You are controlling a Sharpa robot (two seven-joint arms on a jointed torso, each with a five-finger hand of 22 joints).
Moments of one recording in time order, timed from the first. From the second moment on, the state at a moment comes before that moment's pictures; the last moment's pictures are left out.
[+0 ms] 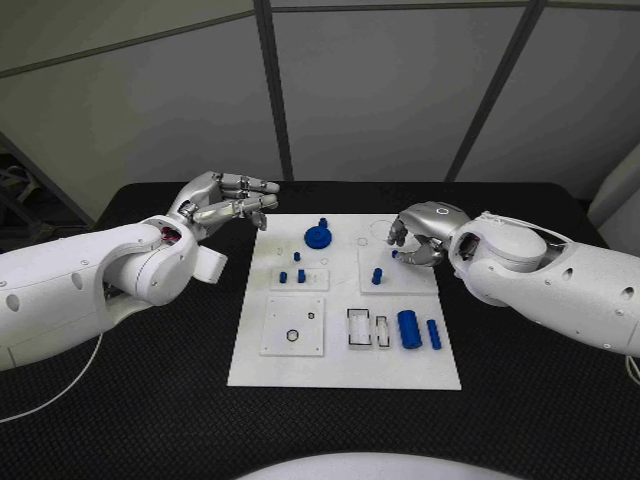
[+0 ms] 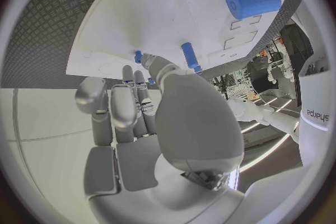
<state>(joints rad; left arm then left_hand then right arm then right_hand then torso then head) 1.15 -0.97 0.02 1.53 -0.20 -0.26 0.37 1.37 -0.16 0.43 -0.01 0.25 1.02 0.17 0.12 0.07 1.14 0.10 0.26 0.11 1.10 0.03 0.96 0.41 0.18 1.03 0.13 0.57 0.95 1.16 -0.70 -0.01 1.35 -1.76 -0.22 -0.13 1.44 -0.18 0.37 0.08 0.30 1.00 0.16 0.14 0.07 1.08 0.09 0.20 0.18 1.47 0.01 1.21 1.15 0.12 1.25 0.11 1.24 1.11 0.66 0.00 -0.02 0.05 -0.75</state>
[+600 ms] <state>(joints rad) 1.15 -0.97 0.02 1.53 -0.15 -0.26 0.39 1.38 -0.15 0.43 -0.02 0.25 1.01 0.18 0.12 0.07 1.13 0.11 0.26 0.11 1.10 0.03 0.94 0.40 0.18 1.03 0.13 0.56 0.94 1.14 -0.67 0.00 1.32 -1.77 -0.20 -0.13 1.46 -0.15 0.43 0.04 0.27 1.07 0.15 0.16 0.08 1.17 0.07 0.20 0.17 1.47 0.00 1.27 1.20 0.10 1.31 0.10 1.32 1.21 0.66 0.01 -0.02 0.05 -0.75</state>
